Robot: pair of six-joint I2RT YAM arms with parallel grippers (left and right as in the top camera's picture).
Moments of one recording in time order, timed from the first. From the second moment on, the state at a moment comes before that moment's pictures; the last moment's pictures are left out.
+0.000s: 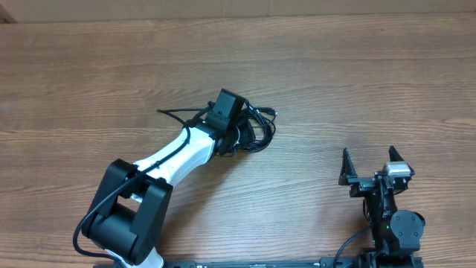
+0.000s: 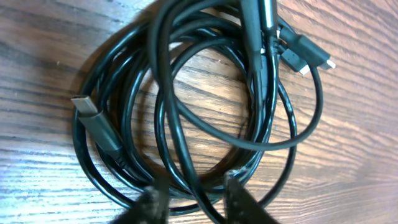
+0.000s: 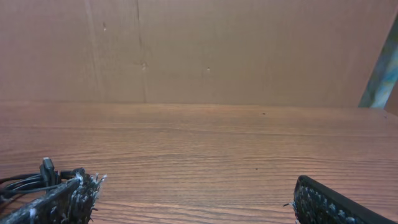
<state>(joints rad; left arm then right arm) -0.51 1.80 1.06 -0.32 0.20 -0.92 -0.01 0.01 0.02 -0.04 -0.04 -0.01</state>
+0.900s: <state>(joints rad) -0.42 1.46 1.08 -0.35 0.27 -0.78 0.00 0.01 0.02 -0.03 -0.04 -0.01</state>
